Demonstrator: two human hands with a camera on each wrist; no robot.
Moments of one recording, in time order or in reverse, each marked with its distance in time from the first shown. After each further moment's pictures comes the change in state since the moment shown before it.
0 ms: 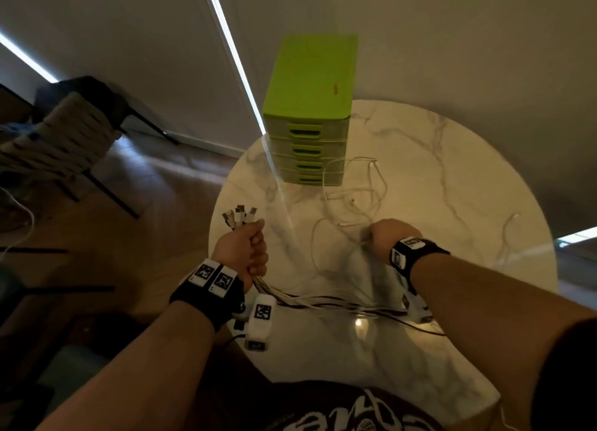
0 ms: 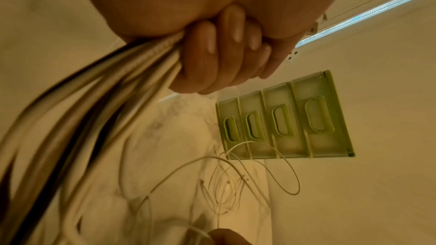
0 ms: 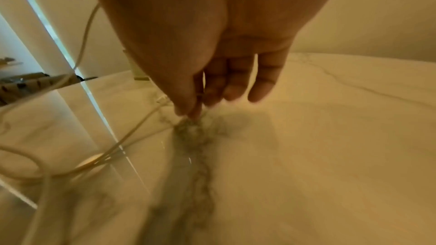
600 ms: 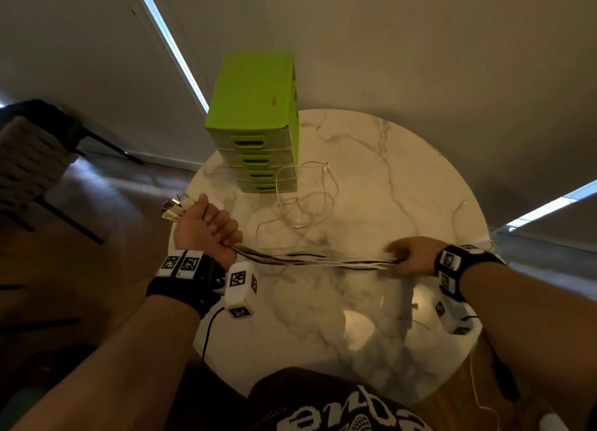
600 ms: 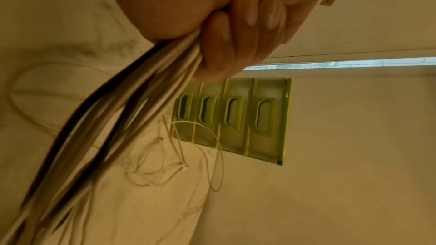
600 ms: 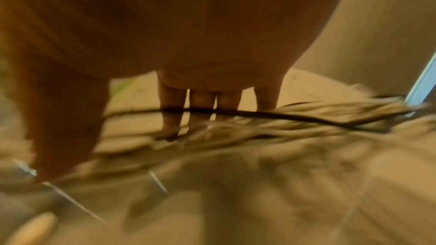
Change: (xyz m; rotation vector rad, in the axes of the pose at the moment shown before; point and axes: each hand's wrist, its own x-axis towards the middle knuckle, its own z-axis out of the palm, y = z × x) left_hand -0.009 0.021 0.063 -0.403 -0.089 0.252; right_hand -0.082 0.139 0.002 0.387 -0.246 0.123
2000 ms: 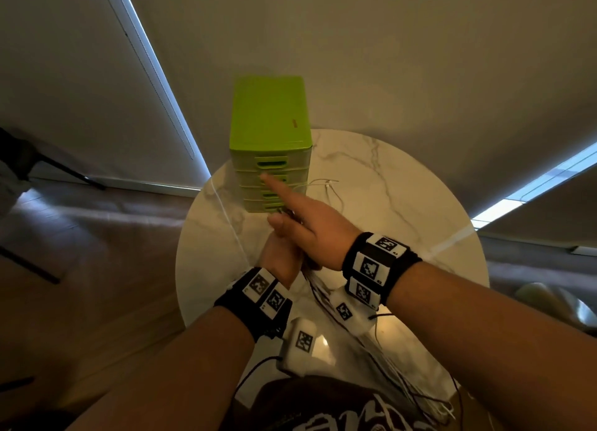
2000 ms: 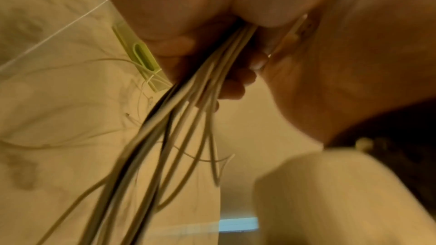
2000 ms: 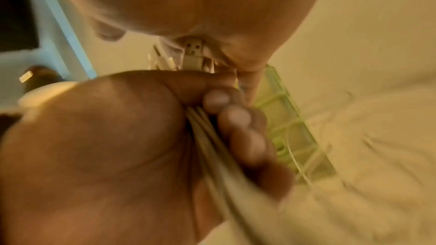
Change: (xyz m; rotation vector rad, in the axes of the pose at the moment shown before) left_hand -0.025 -0.007 0.045 0.303 -0.330 -0.265; right_hand -0.068 -0.281 -0.004 0.310 0.515 -0.802
